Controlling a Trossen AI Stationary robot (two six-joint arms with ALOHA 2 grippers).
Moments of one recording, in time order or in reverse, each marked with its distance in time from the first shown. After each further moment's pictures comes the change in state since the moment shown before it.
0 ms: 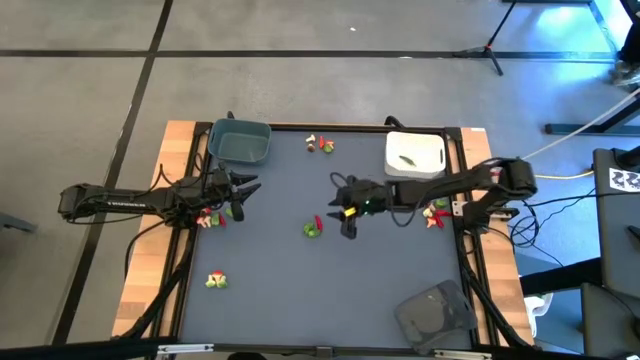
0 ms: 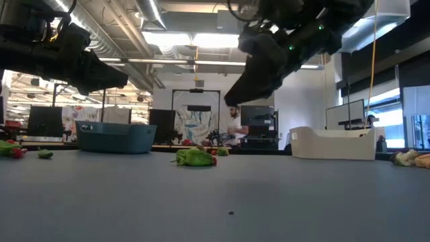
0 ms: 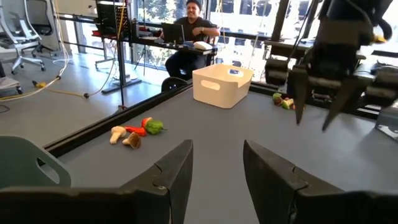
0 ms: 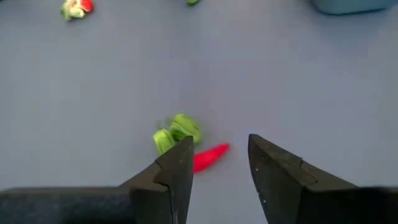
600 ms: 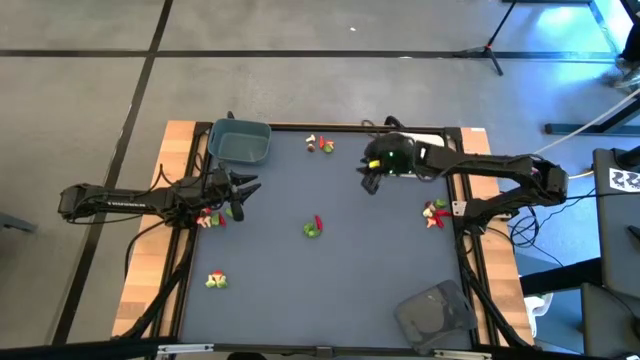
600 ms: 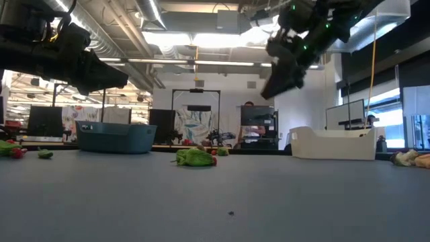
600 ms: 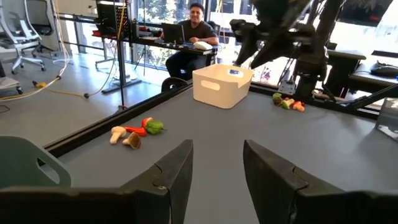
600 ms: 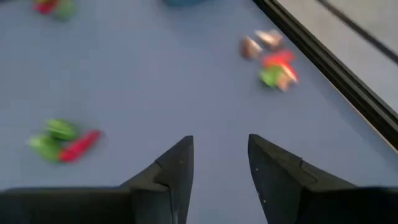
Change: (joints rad) left arm 0.000 -0.001 0.000 0.000 0.000 0.000; right arm -0.324 -0.302 0.000 -0.377 0.000 -0.018
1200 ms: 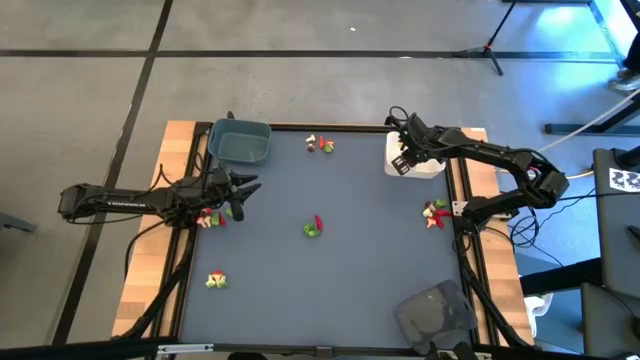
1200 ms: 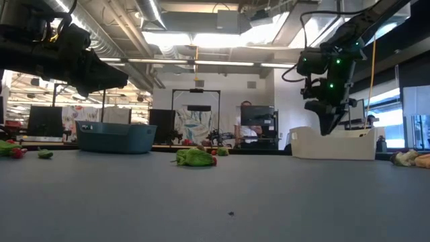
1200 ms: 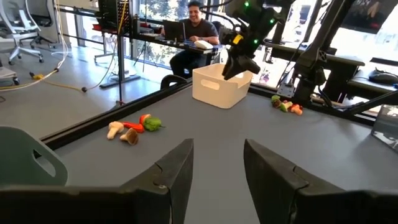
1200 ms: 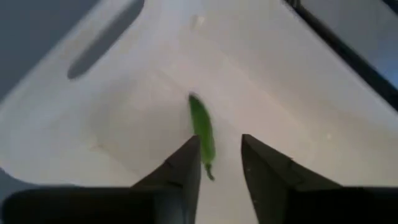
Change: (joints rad) left arm 0.000 0.000 0.000 -0.001 0.000 -0.045; right arm -0.435 0.017 -0.077 -0.395 0.203 -0.001
